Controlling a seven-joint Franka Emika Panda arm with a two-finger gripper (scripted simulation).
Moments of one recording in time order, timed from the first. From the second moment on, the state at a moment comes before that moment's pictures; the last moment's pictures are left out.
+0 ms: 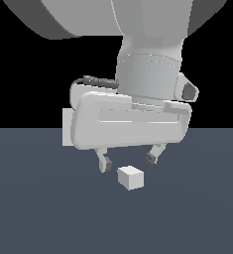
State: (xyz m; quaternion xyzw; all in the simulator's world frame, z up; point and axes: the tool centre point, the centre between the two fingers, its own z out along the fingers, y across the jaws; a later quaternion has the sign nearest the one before) arm -0.076 -0.025 0.039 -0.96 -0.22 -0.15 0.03
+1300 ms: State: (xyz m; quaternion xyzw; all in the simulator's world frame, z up) arm -0.075 -0.022 0.015 -0.97 -0.21 -0.15 0.03
